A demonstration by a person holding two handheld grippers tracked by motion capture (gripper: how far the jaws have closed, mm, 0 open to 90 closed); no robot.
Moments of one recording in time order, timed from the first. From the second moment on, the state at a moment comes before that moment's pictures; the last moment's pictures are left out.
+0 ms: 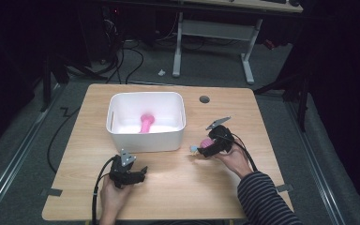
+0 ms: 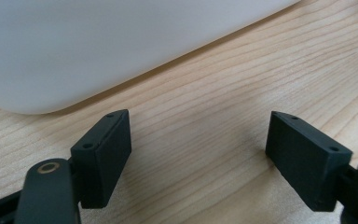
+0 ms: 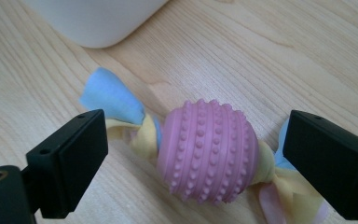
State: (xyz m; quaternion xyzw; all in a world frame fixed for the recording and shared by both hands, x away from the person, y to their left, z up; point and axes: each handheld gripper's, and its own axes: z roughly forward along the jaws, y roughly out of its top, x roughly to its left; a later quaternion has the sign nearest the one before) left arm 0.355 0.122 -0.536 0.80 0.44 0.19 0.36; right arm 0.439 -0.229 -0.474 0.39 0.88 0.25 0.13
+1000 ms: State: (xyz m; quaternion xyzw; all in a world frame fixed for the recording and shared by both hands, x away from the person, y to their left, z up) left arm 0.356 0.123 -0.536 0.80 0.45 0.19 0.35; right arm 0.441 -0.221 -0.493 0.35 0.89 0.24 0.15
